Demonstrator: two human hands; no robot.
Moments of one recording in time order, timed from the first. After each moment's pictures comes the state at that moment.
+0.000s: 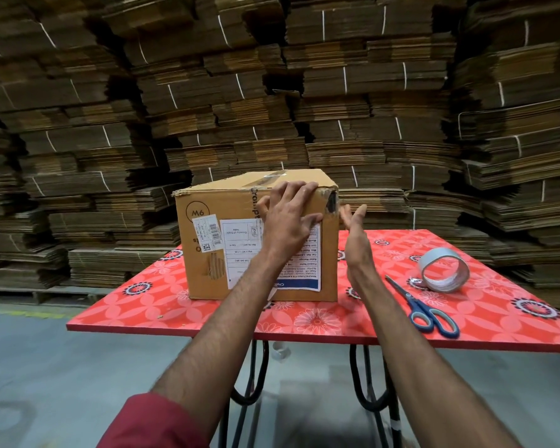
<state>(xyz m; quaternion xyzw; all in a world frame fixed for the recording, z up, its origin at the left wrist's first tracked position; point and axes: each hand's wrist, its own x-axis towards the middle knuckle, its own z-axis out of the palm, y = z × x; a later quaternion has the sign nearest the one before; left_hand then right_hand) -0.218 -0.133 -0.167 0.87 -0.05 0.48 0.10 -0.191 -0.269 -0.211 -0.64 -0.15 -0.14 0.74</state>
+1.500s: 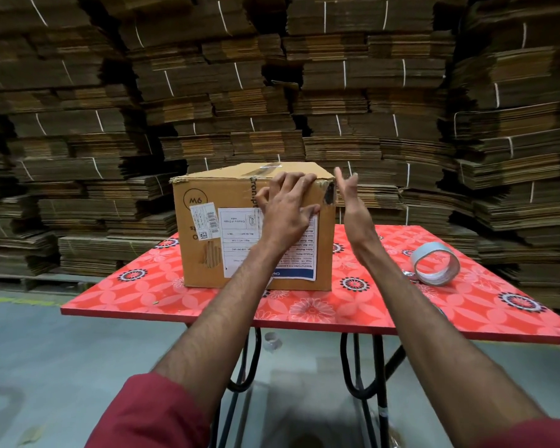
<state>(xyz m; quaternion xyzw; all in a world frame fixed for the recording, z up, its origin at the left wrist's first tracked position) -0.217 -0.135 -0.168 0.87 -0.04 0.48 0.11 -0.197 -0.281 -0.174 -0.68 -0.28 -0.16 0.66</state>
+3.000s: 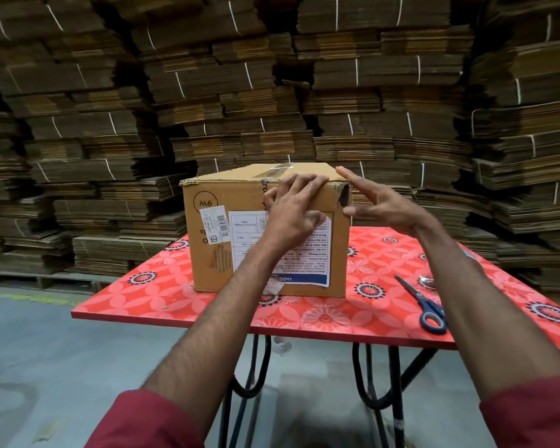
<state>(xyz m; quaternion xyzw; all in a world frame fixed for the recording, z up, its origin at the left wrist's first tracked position) -0.224 -0.117 -0.161 0.88 -0.10 0.44 0.11 -0.138 -0.331 -0.137 -0.76 -0.46 0.00 0.46</state>
